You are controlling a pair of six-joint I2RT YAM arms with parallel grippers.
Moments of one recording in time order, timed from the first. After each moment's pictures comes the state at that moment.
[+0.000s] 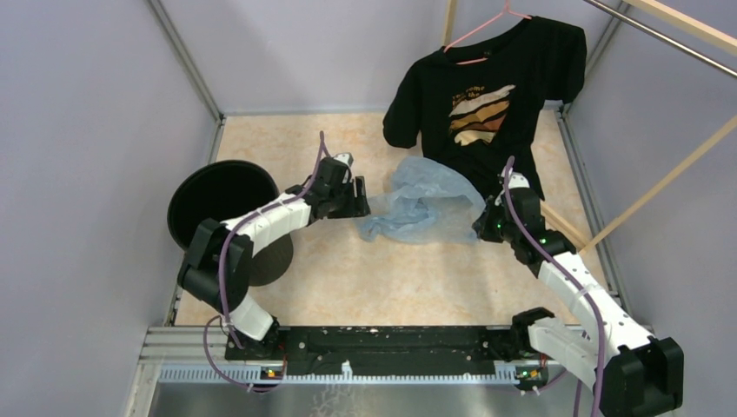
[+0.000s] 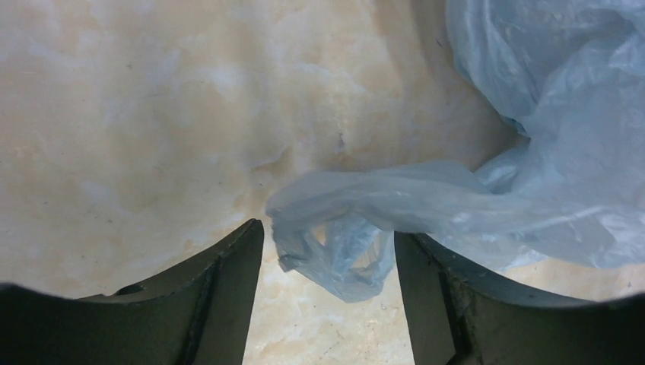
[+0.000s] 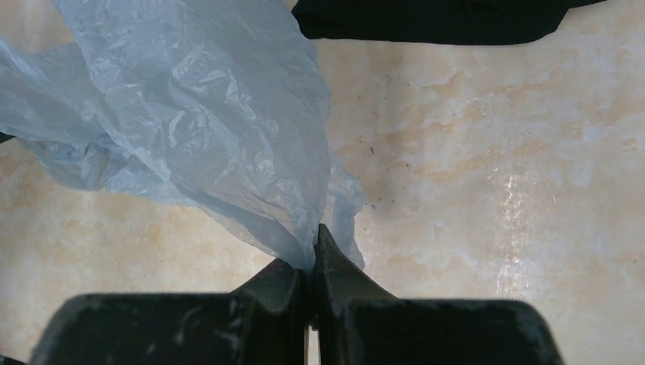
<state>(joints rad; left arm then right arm) -0.52 1.59 1.01 -0.24 0.05 -0.50 0.29 0.91 0.63 -0.40 -0.01 0.42</state>
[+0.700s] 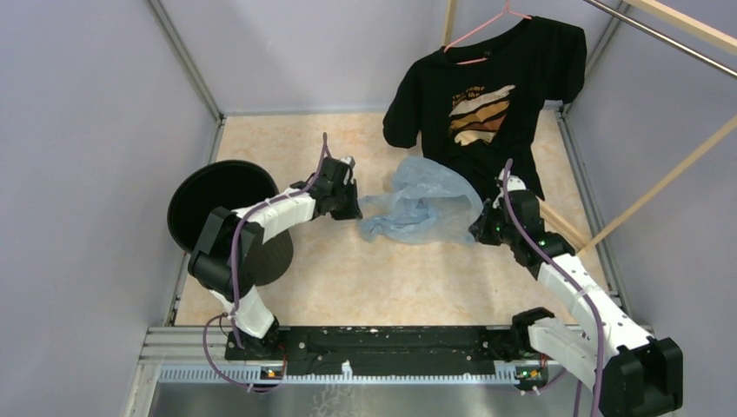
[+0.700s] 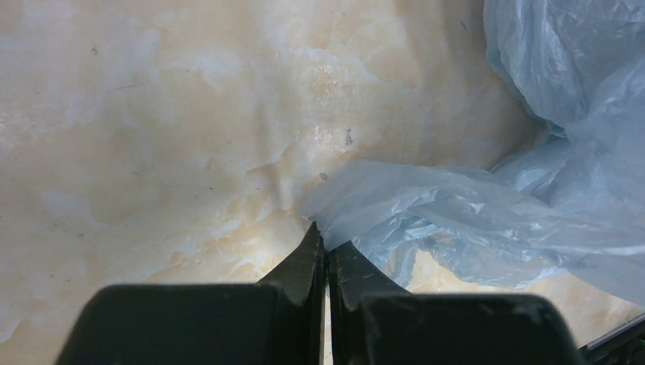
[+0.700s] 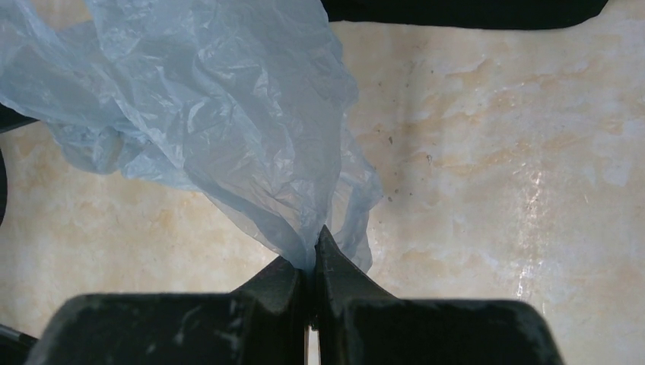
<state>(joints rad) -0.48 1.70 1.04 -0.26 0.15 -0.52 0.29 0.90 0.61 -0.38 -0.06 0.42</state>
